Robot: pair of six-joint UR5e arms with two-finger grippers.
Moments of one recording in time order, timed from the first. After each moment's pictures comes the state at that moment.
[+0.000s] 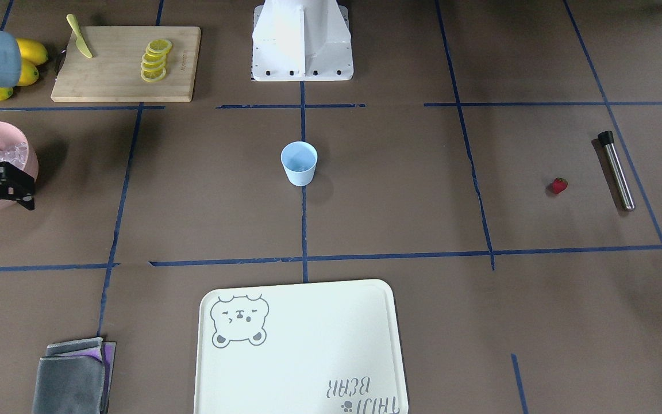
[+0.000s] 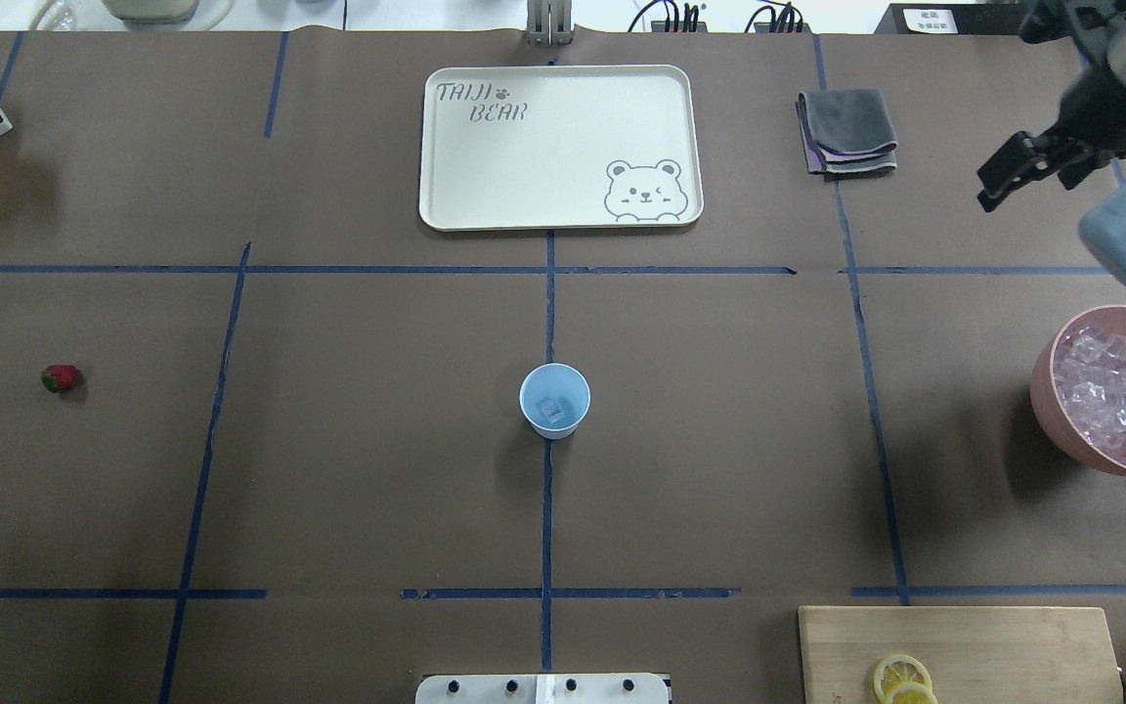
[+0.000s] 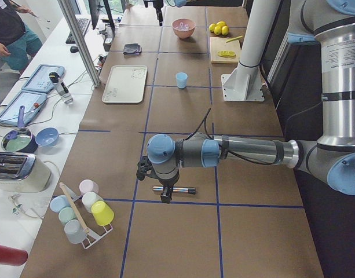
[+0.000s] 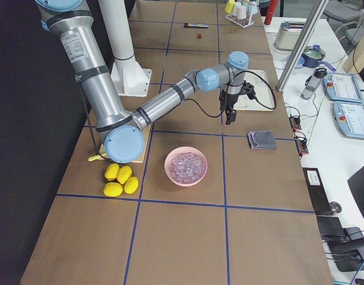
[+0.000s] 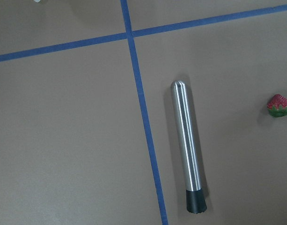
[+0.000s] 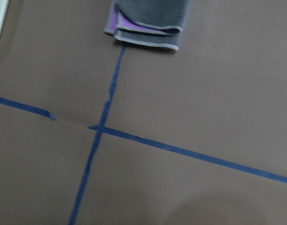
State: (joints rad) left arm -1.56 -1.43 -1.78 -1.44 -2.40 0.23; right arm 1.20 -1.26 1.79 -1.78 2.24 0.21
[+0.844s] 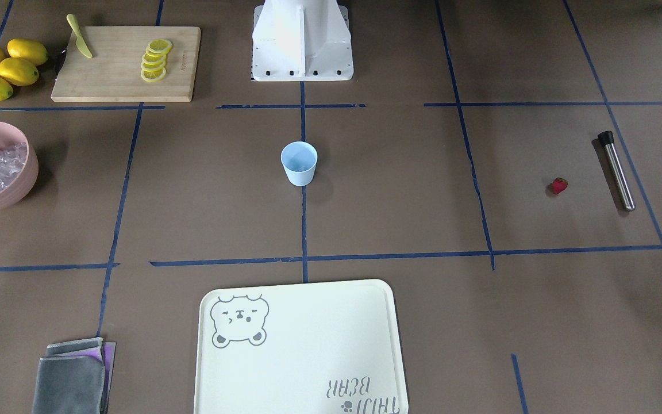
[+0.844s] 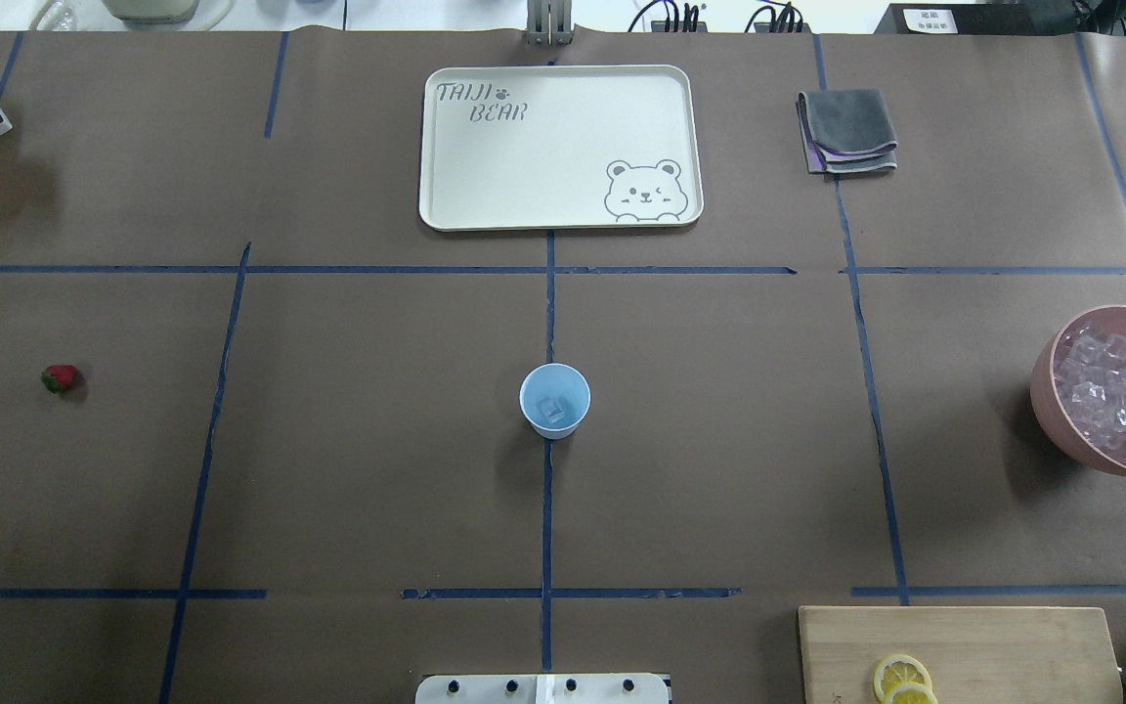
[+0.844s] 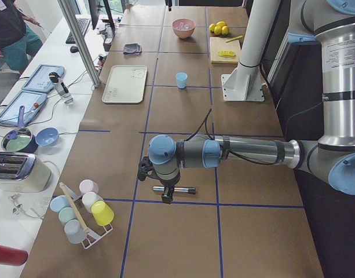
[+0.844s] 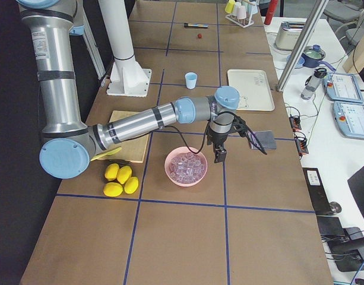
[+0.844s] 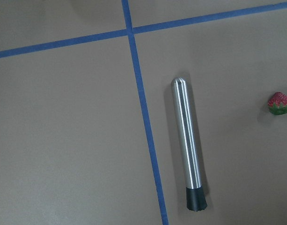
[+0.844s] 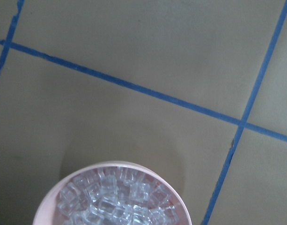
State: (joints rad) left arm -1.56 -1.42 -1.78 -1.44 -2.41 0.23; right arm 1.36 -1.53 1.87 -1.78 2.27 -0.07
